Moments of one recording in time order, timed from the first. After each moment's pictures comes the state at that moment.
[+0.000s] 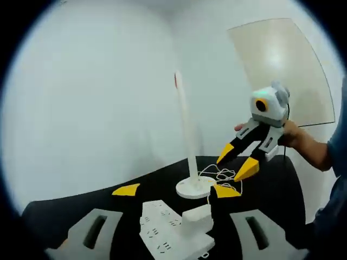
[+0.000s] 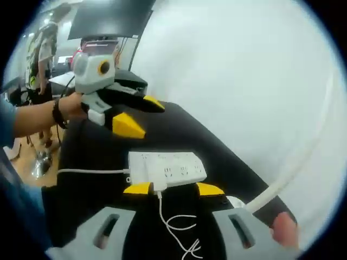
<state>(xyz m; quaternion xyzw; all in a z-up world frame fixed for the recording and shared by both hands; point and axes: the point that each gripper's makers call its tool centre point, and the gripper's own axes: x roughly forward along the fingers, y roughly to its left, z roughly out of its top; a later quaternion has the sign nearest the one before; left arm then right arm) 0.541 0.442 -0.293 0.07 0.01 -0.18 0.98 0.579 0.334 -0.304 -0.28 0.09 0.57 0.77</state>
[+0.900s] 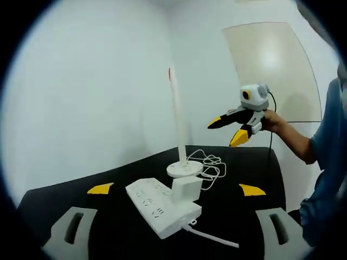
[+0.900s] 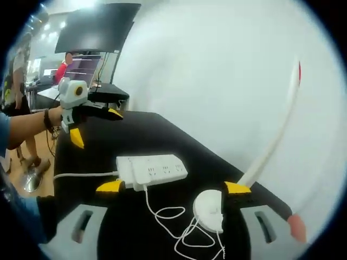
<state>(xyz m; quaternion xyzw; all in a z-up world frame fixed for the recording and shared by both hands) 0.487 0.463 -0.320 0.05 0.04 -0.21 0.97 0.582 0.295 -0.286 -0.24 0.06 0.54 0.81</state>
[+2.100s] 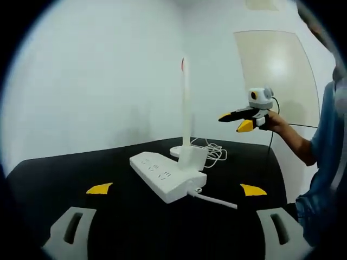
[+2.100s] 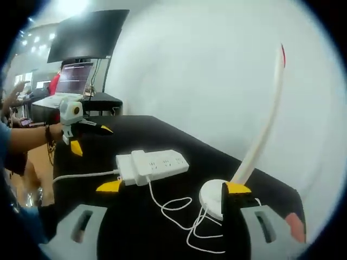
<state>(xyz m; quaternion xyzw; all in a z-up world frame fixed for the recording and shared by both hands) 0.473 0.499 -0.376 0.00 0.06 -0.22 0.97 0.578 0.282 -0.312 -0.18 0.07 0.52 0.83</state>
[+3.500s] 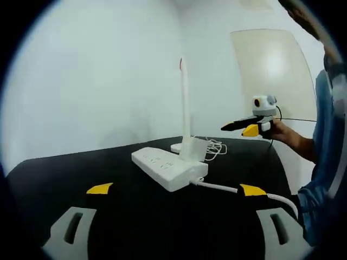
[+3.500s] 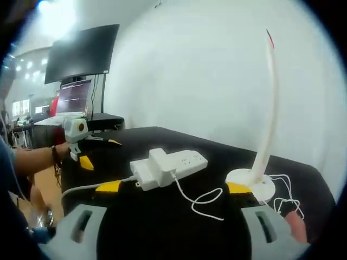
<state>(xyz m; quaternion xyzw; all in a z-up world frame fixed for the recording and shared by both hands) 0.463 0.502 -0.396 0.01 0.05 -0.22 0.97 0.547 0.298 -0.347 -0.09 0.07 0.53 0.84</state>
